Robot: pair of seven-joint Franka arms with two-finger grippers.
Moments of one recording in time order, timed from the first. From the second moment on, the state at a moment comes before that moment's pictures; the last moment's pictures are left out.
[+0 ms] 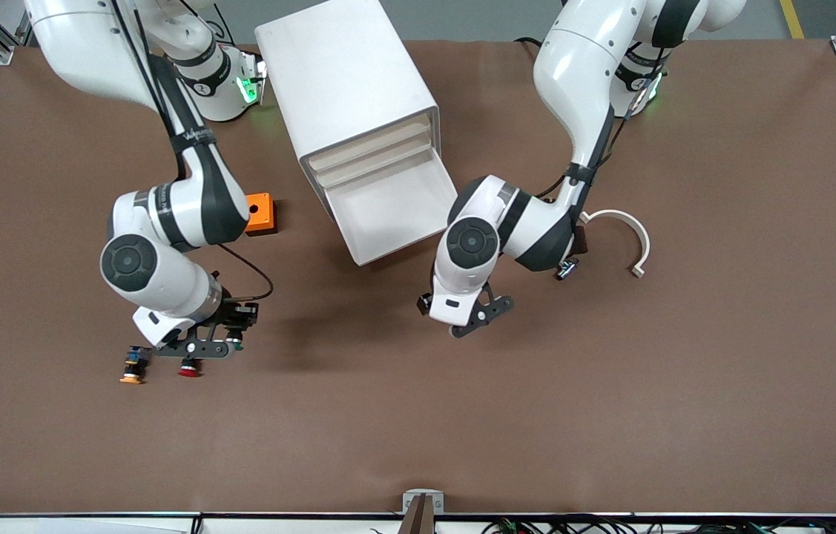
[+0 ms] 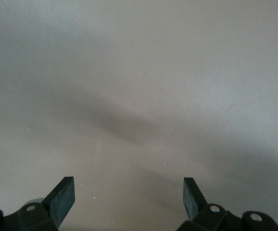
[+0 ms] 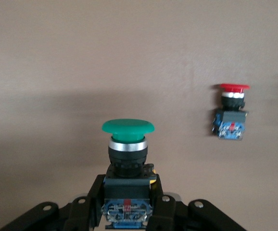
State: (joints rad) left arm -0.82 0.83 0.19 -1.26 -0.25 2.05 -1.06; right arm 0.30 0.50 -0.08 -1.70 0.05 2.20 0.20
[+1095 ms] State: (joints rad) left arm -0.95 0.83 0.19 -1.29 -0.25 2.05 -1.08; right arm 0.25 0.68 -0.07 -1.75 0.05 2.45 0.17
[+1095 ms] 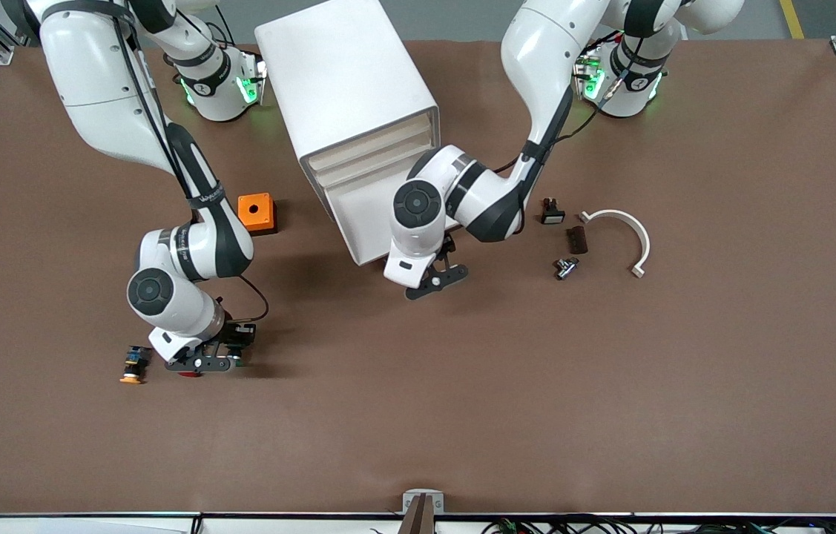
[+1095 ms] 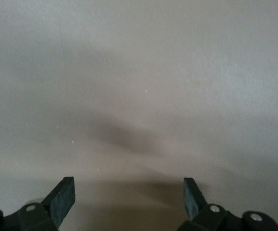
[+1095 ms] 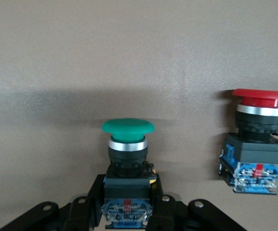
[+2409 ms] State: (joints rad) left arm -0.98 0.84 0.06 -1.31 -0.36 2.05 -1.18; right arm 0.19 0.66 -0.08 -1.56 0.04 2.20 0.06
